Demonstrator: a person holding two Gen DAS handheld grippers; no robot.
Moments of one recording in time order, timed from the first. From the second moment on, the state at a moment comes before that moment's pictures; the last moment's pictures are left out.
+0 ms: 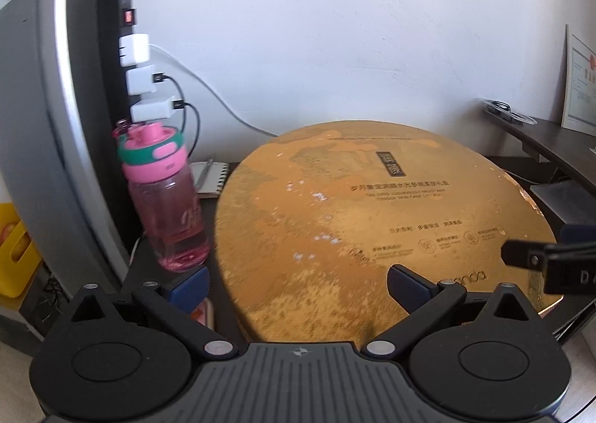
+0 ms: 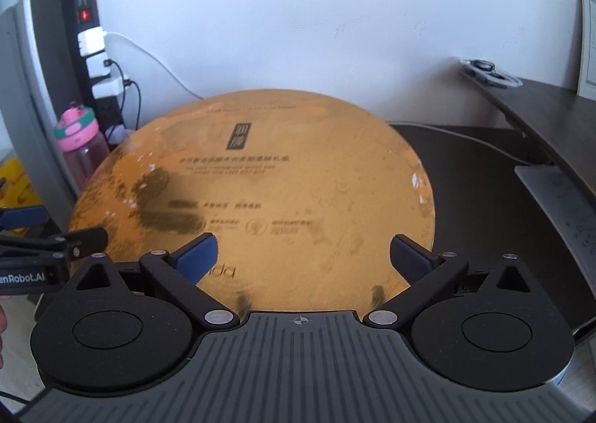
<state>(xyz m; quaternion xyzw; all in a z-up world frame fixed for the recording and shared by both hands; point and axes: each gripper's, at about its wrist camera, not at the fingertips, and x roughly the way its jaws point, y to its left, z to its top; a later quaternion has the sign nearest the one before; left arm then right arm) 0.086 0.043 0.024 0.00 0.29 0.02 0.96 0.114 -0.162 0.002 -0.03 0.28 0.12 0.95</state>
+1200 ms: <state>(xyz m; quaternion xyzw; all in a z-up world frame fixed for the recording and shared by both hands) 0.076 0.017 0.030 -0.05 0.36 -0.04 0.93 0.130 -0.145 0.029 -0.02 0.29 0.17 0.94</state>
